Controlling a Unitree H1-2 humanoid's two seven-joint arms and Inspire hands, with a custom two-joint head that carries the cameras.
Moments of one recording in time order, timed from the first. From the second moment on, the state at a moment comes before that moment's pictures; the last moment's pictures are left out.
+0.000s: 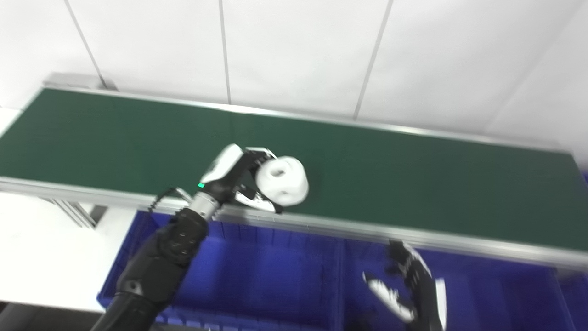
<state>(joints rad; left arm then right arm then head) -0.35 0.17 -0.31 0.37 0.42 -0.32 -0.06 0.30 0.03 0.02 0.13 -0.12 -0.41 -0.23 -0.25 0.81</state>
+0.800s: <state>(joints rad) -0.16 0.16 -0.42 0.36 0.55 -0.16 -0.17 0.32 0.04 -0.01 0.06 -0.10 -0.37 -0.20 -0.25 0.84</state>
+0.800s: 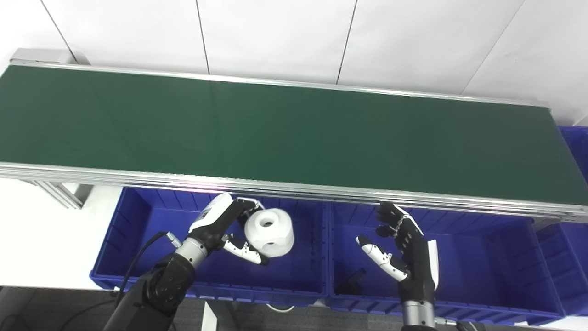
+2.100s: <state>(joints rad) 0.04 -0.05 -0.28 0.25 0.16 -0.23 -0.17 0.34 0.04 -0.04 0.03 -0.10 -0.35 -0.17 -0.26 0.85</state>
